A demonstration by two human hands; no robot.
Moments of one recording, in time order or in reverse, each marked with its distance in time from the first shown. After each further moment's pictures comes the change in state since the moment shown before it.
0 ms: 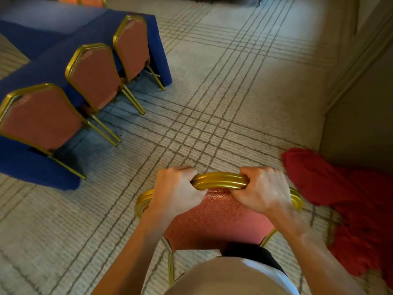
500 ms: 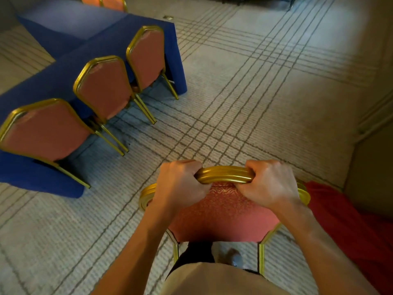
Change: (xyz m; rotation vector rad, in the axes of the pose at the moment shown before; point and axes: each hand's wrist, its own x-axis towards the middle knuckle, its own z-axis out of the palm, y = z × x) left_hand 0.221 -0.061 0.035 0.064 0.051 -0.111; right_hand 0.249 0.038 -0.042 -0.033 -0.013 -0.120
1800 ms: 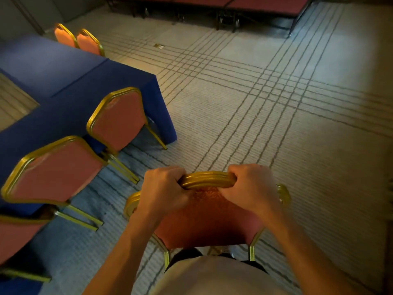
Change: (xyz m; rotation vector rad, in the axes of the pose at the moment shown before) left_hand 0.578 -0.180 0.151 -0.009 -0.046 -0.015; right_hand 0.618 0.128 -0.017 0.111 0.101 -0.115
